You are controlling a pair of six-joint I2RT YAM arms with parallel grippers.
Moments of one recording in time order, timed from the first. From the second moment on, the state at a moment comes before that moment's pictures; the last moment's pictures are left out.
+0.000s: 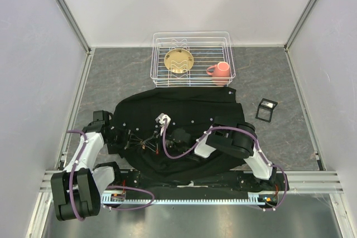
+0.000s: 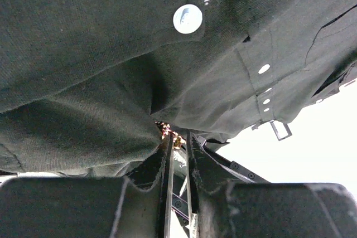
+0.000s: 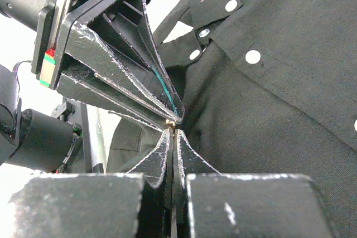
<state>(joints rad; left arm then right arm) 0.15 1.01 0.44 -0.75 0.50 -1.13 1.20 2.13 0.82 1.21 -0.05 0.57</state>
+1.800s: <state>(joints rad) 0.16 0.95 0.41 -0.77 0.50 -1.12 1.21 2.09 0.77 1.24 -0.03 0.56</state>
